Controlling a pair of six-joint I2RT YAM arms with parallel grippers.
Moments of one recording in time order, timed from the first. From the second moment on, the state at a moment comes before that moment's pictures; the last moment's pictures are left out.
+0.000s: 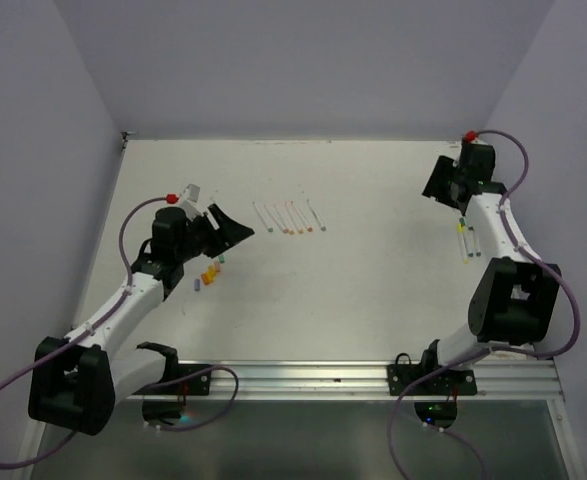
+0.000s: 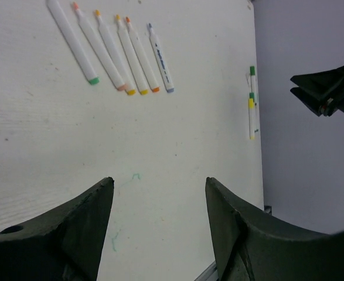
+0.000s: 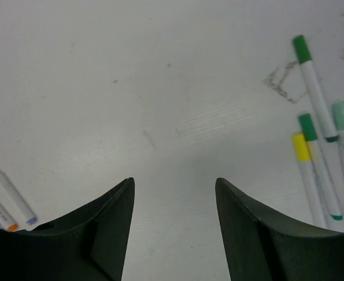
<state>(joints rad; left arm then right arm) -0.18 1.06 0.59 0.03 0.41 -0.82 -0.07 1.61 1.29 -0.42 -0.04 0.28</state>
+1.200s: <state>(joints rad) -0.34 1.31 0.56 0.32 0.53 -0.81 -0.33 1.74 1.06 -0.36 0.12 0.22</state>
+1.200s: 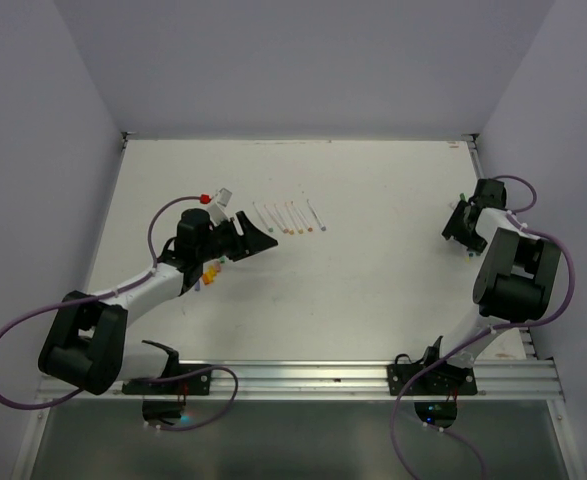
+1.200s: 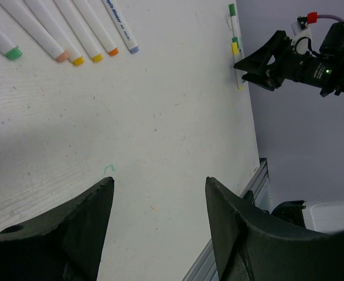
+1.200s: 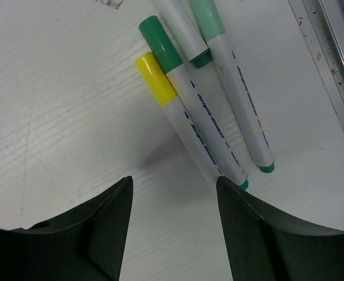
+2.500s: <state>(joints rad) -0.34 1.33 0.56 0.36 0.57 -0.81 -0.34 1.73 1.03 -0.35 0.13 0.20</state>
